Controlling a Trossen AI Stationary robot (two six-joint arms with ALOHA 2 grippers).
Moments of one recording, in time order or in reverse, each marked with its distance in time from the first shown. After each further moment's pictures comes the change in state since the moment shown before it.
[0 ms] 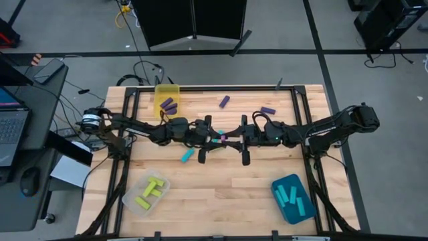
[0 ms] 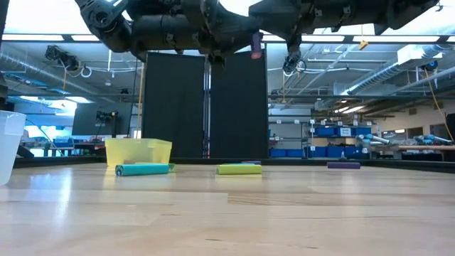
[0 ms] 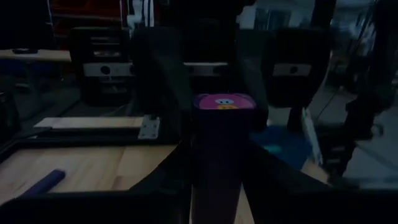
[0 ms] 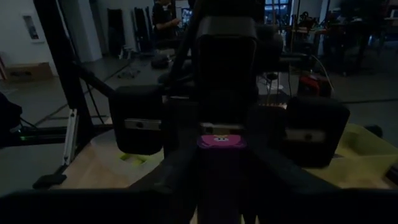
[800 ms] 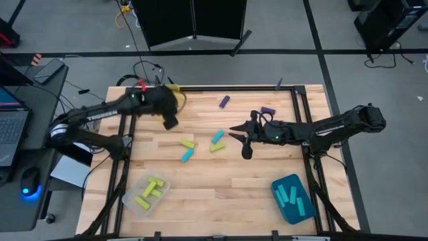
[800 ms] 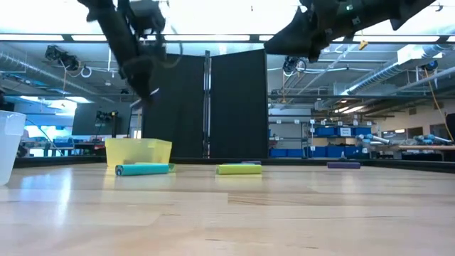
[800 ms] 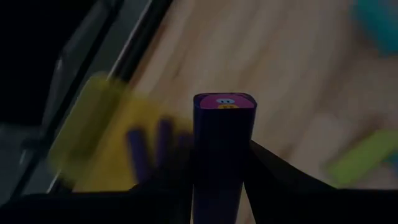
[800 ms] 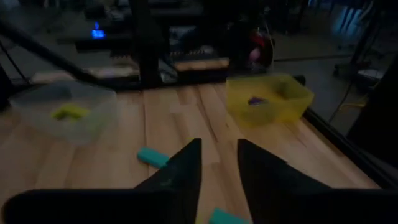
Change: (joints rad) left arm 0.427 -0.415 0.181 -1.607 -0.414 0.144; right arm -0.016 -0.105 0.002 -0.322 0.214 0.010
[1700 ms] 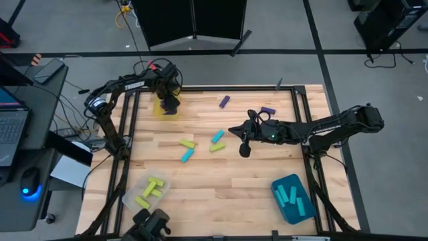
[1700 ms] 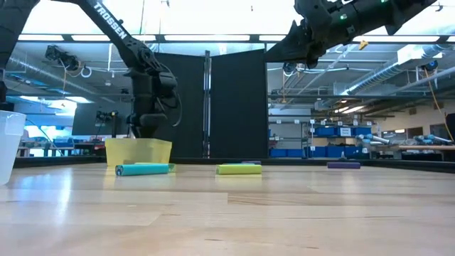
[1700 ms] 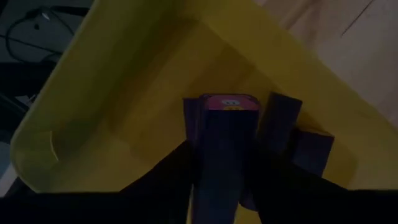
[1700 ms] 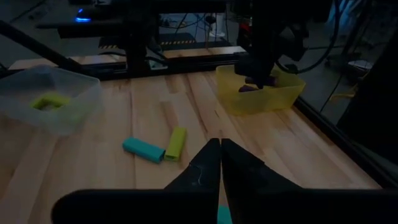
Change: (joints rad) left arm 0.439 0.550 0.209 -0.021 0.146 0.124; right arm -0.028 0.037 -0.001 -0.010 0.002 -0.006
